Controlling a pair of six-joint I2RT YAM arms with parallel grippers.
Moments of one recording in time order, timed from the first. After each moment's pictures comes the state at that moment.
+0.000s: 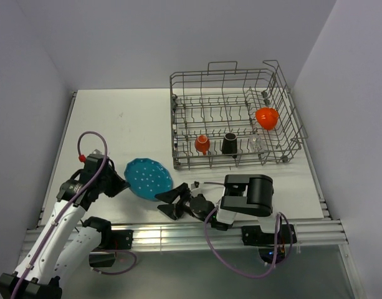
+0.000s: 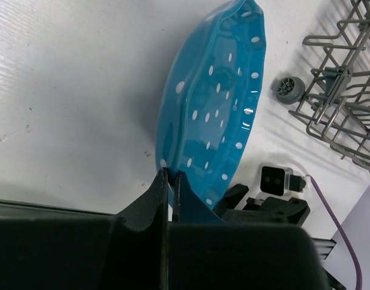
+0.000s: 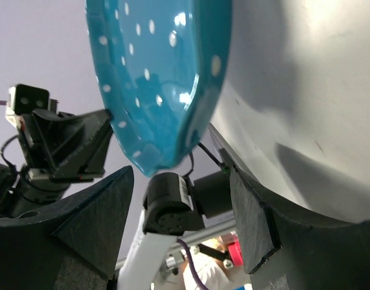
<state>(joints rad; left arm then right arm) -0.30 0.69 0.67 -0.90 0.00 -0.98 1.31 1.95 0.39 1.30 0.31 1.93</state>
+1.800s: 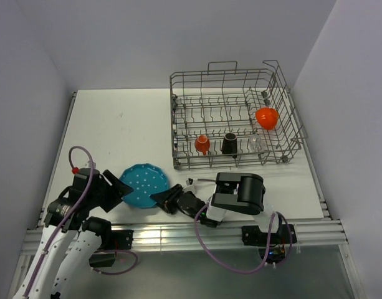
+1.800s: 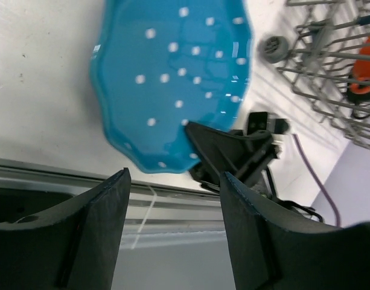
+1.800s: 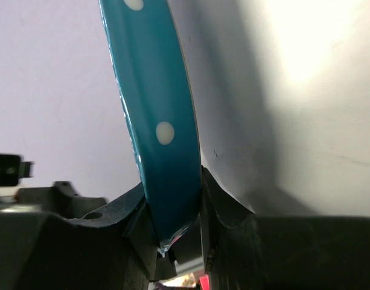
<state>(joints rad) -0.30 0.45 0.64 -1.07 0.09 -1.02 1.29 2.05 0.54 1.20 0.37 1.84</state>
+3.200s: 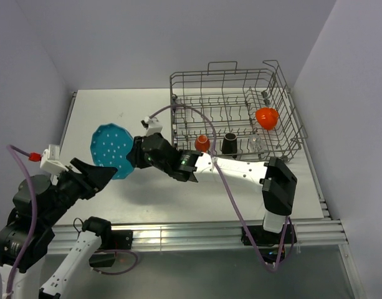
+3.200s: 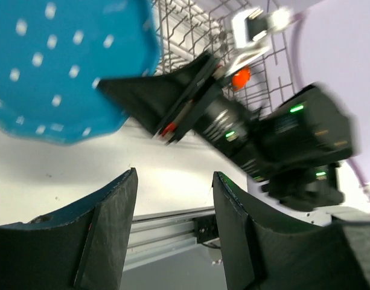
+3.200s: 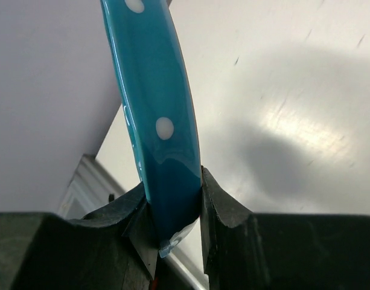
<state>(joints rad) -0.30 0.43 1.22 -1.07 0.11 -0.88 1.17 1.76 1.42 -0.05 0.27 0.79</state>
